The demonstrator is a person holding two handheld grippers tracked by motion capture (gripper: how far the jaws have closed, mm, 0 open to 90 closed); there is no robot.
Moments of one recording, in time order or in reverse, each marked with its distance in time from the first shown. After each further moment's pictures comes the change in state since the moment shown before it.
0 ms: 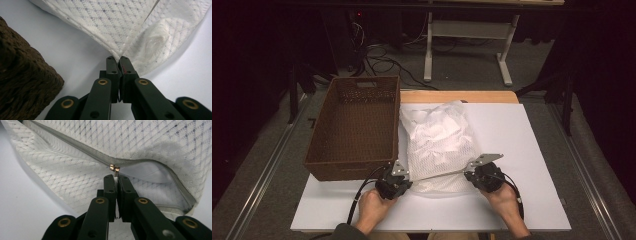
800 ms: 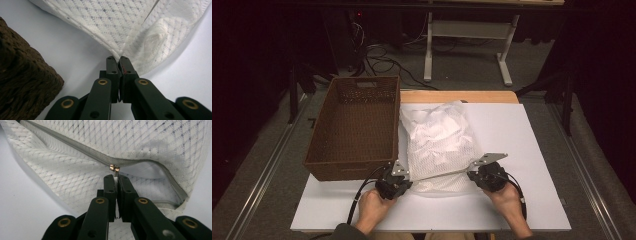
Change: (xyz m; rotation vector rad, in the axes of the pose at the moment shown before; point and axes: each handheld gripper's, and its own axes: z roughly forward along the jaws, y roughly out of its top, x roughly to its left) left arm 0.000 0.000 0.000 -0.001 -0.001 0.002; right arm -0.006 -0.004 -0.004 -0.007 -0.002 0.018
